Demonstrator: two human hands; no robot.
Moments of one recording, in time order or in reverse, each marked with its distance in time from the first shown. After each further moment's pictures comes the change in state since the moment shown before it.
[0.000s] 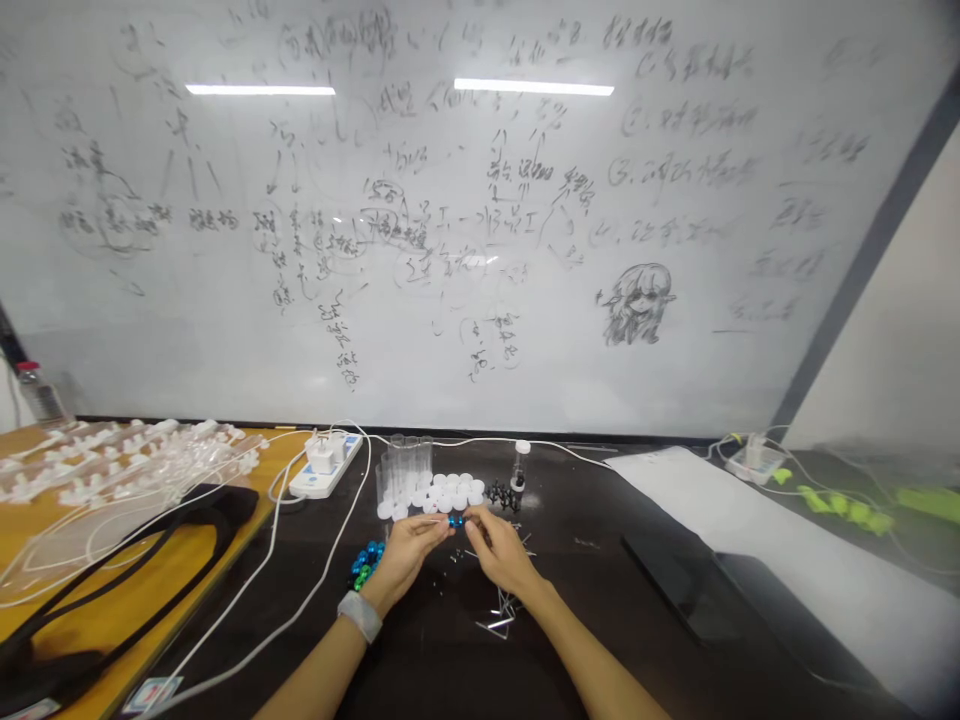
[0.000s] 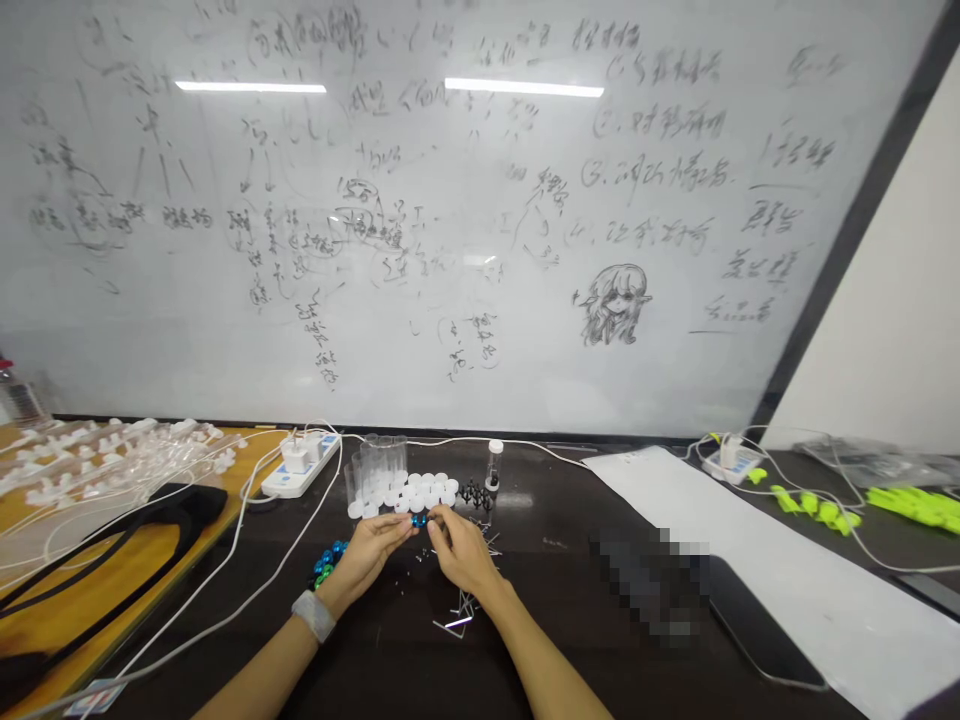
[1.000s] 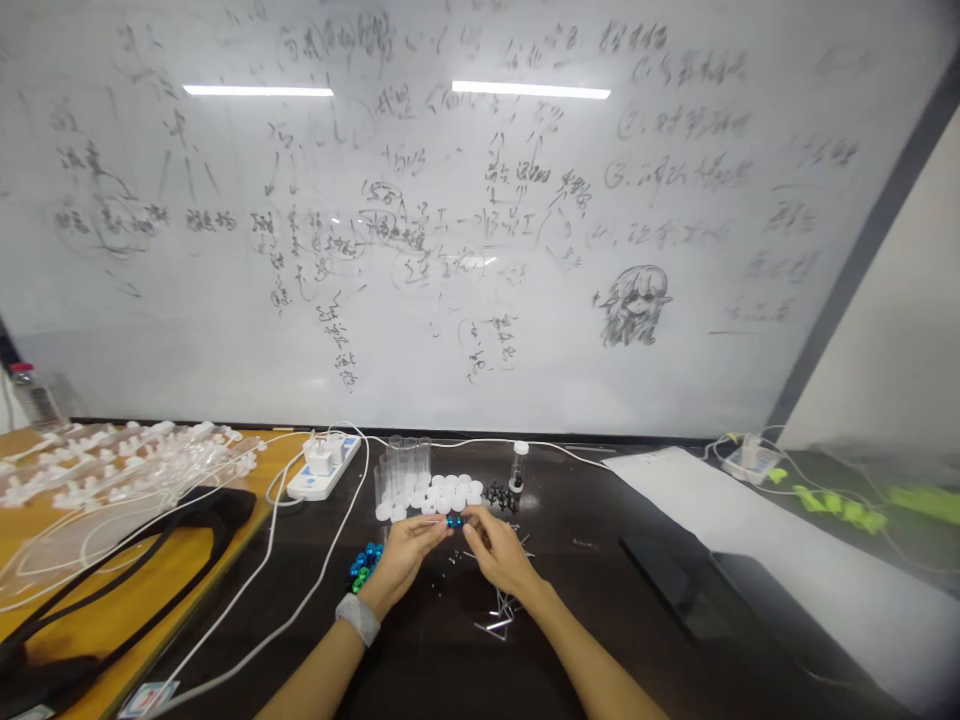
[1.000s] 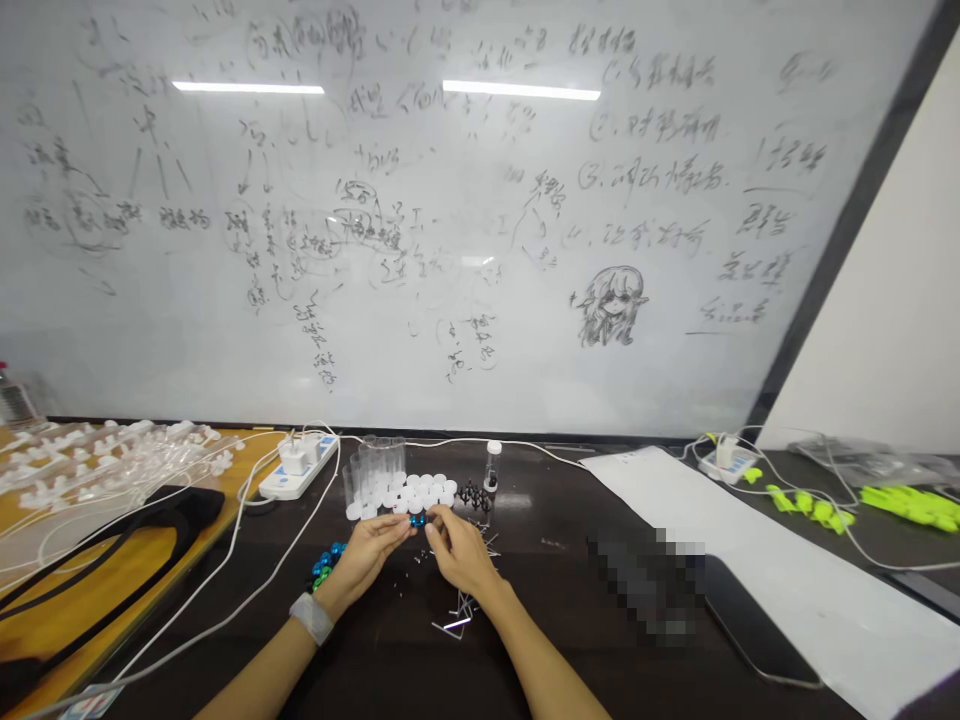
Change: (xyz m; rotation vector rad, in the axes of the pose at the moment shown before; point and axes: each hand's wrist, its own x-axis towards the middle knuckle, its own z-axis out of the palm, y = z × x) left_hand 0.000 0.001 0.000 -0.007 -0.016 0.004; right_hand -0.001 0.001 0.000 0.005 -0.014 0.009
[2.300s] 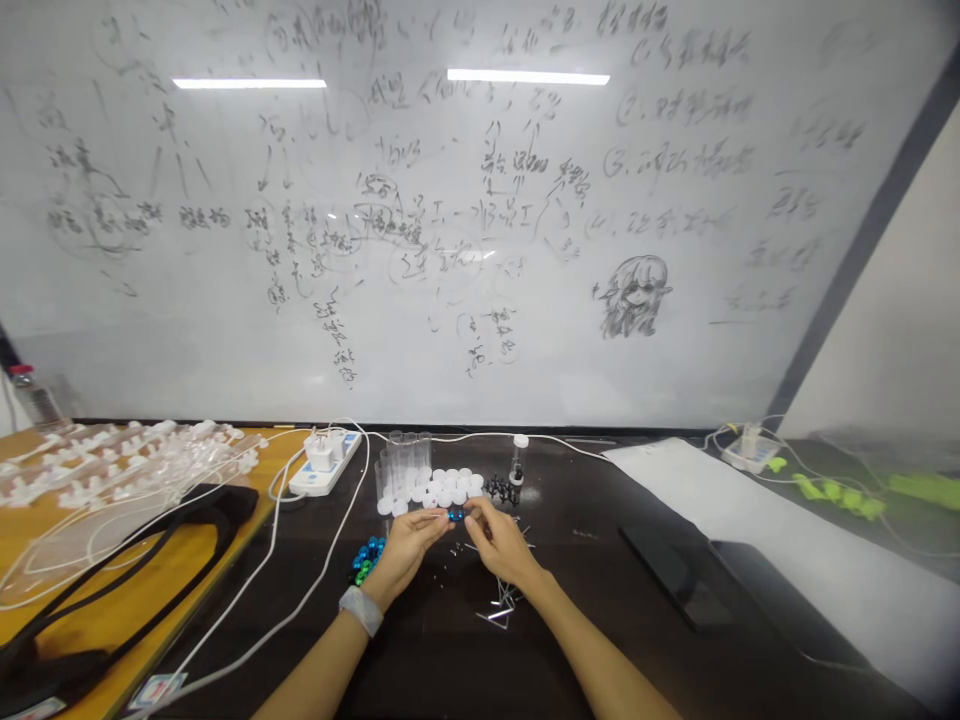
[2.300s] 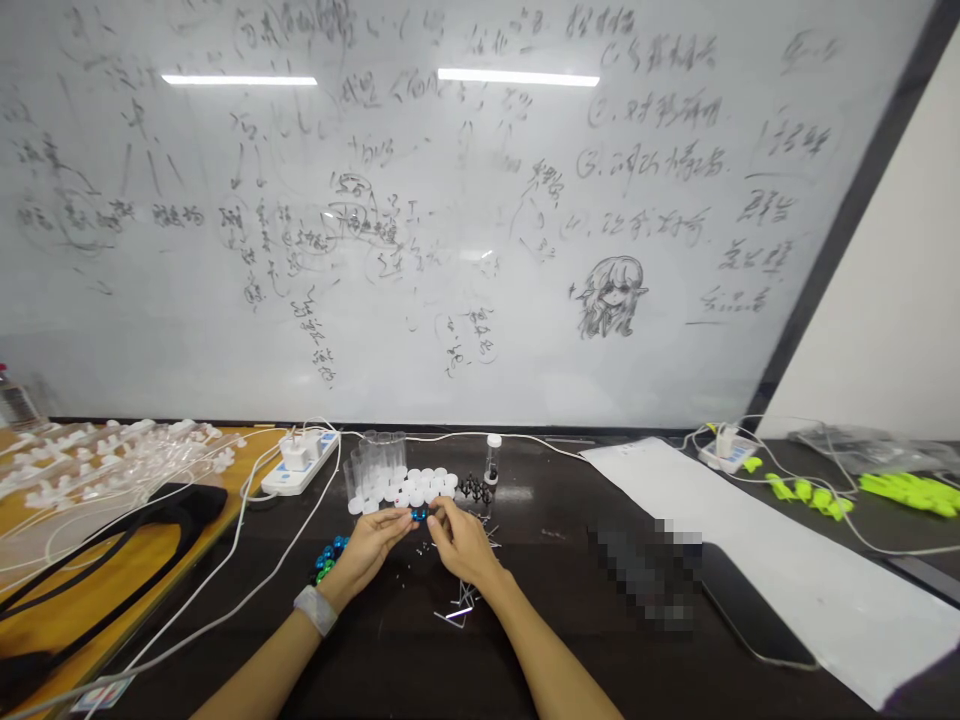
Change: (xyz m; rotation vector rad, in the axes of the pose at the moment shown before) left_hand 0.000 -0.001 0.000 0.008 0.009 -0.012; right_hand 0.001 -0.001 -0.001 -0.006 0.013 0.009
